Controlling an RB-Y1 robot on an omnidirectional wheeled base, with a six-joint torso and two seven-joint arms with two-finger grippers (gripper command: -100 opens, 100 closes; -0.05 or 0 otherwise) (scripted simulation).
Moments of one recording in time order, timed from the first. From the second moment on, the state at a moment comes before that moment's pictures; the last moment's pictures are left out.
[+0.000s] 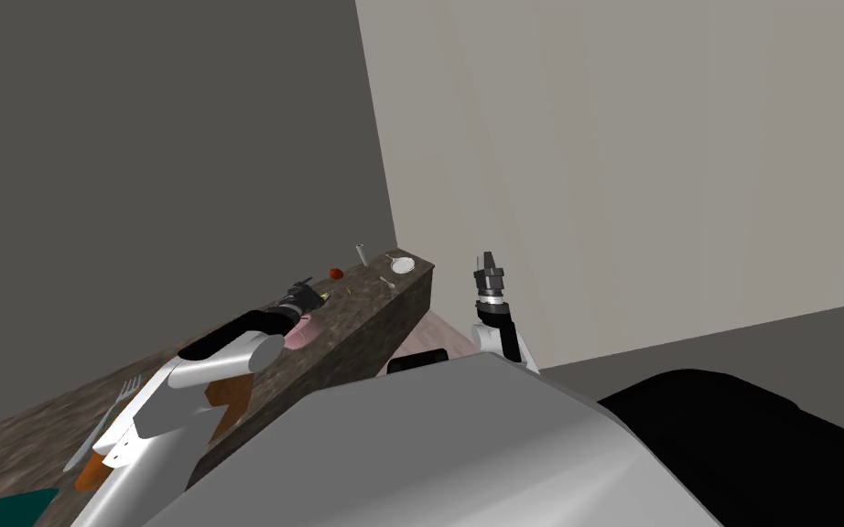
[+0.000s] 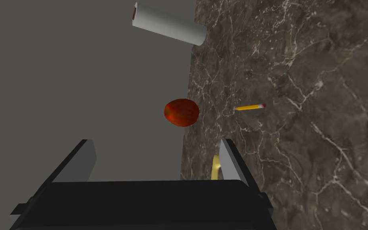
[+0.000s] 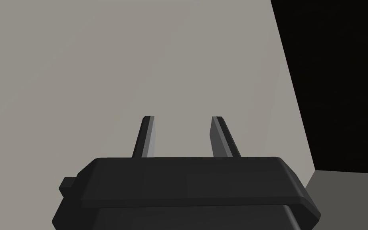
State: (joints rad) left arm 0.27 0.55 0.30 -2.17 0.49 0.69 0.47; right arm 0.47 0.02 -0.02 -2.25 0.02 -0.50 0.10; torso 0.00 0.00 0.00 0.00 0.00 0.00
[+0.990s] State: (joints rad) left arm 0.23 0.63 0.36 -2.12 0.59 0.97 0.55; right arm 0.47 0.02 -0.02 -2.25 0.02 -0.50 0.10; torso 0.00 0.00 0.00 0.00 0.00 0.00
